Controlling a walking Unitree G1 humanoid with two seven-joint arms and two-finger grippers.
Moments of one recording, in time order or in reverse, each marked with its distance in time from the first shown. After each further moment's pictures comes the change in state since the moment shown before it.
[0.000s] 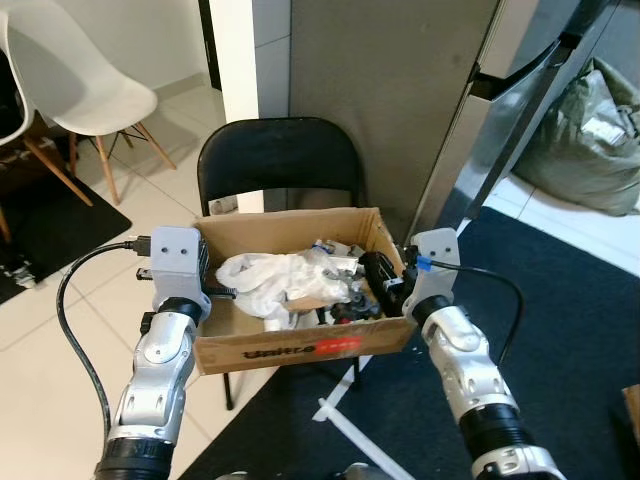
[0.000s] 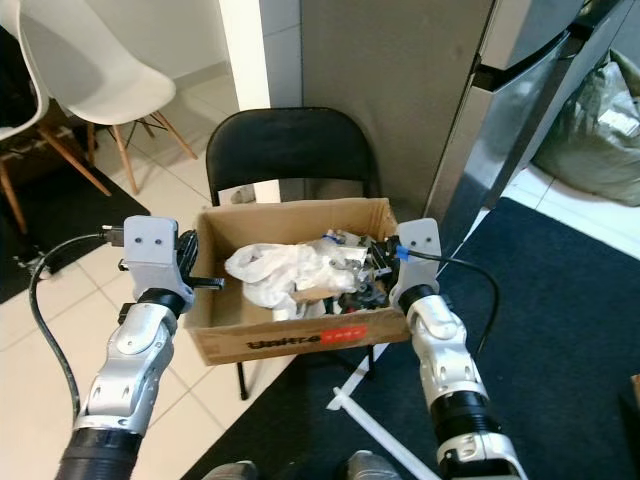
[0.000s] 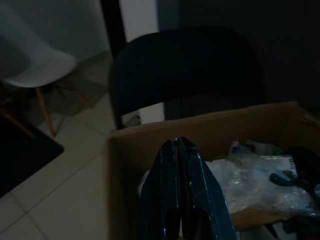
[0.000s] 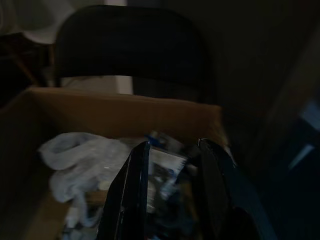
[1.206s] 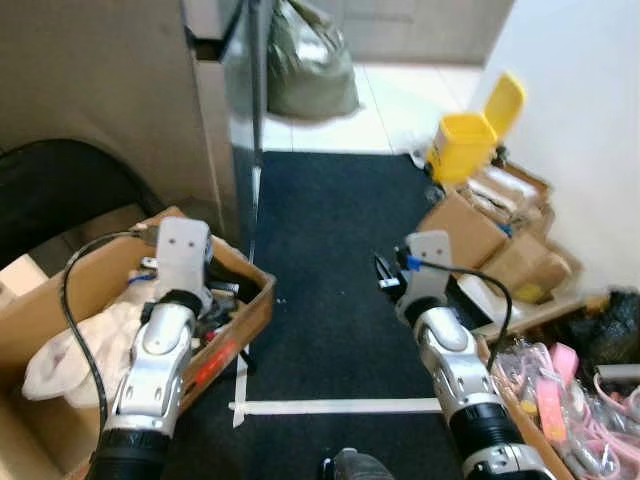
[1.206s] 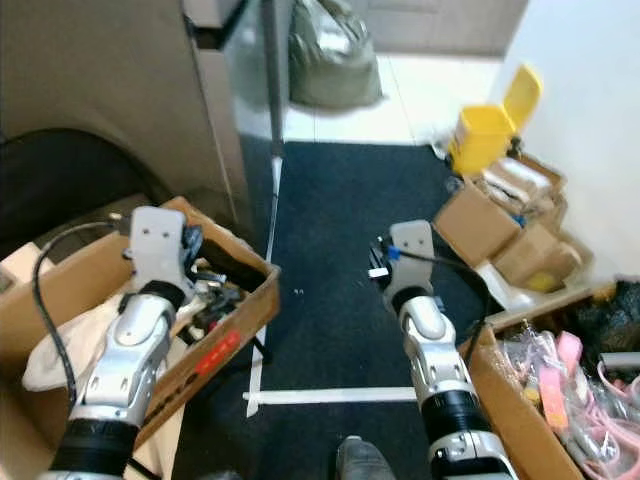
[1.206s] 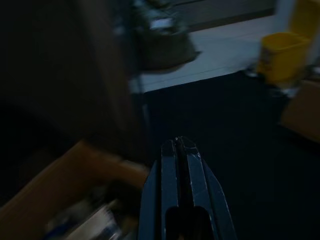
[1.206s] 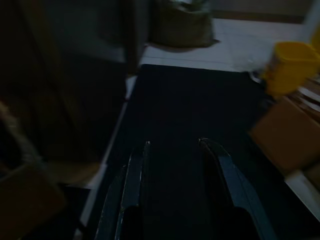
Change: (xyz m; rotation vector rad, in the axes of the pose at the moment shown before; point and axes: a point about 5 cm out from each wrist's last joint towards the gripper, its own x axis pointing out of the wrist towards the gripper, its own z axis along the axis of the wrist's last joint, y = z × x) left arm 0.006 -0.009 0.000 0.050 0.017 -0.076; right arm -0.007 -0.002 -0.014 -0.004 0.070 -0.096
